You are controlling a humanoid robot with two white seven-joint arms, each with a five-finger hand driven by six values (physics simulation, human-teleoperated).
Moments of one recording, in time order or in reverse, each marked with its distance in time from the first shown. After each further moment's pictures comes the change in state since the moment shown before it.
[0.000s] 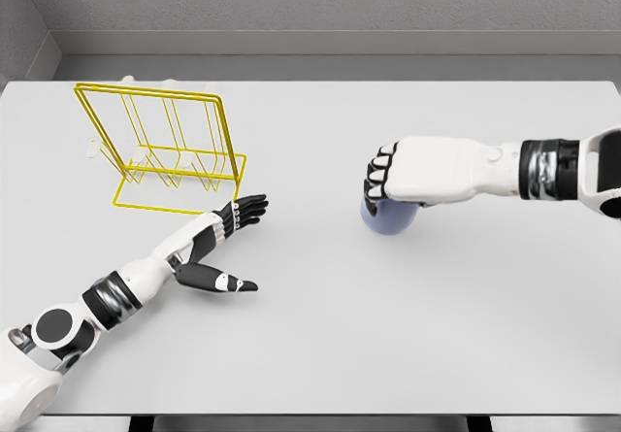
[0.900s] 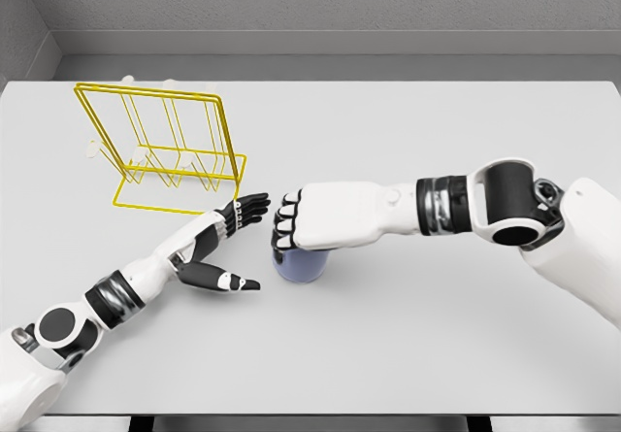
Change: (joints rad) left arm -0.006 -0.011 0.001 0.003 0.000 0.002 0.001; right arm 0.014 0.231 0.105 0.003 0.066 0.000 0.000
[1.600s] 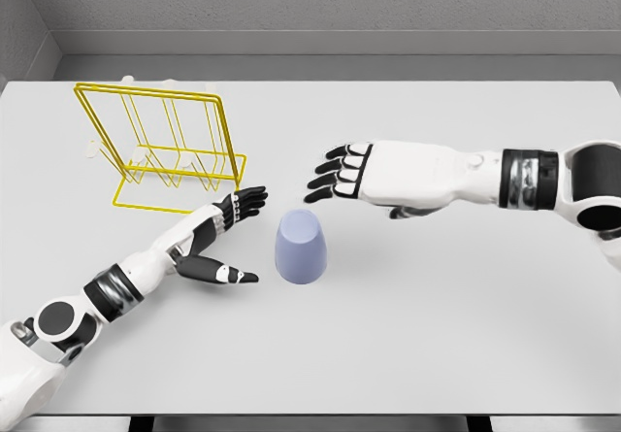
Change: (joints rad) left arm -0.017 -0.005 0.001 0.016 0.002 0.002 0.001; right arm 0.152 -0.156 -0.255 0.001 -0.192 -0.002 0.000
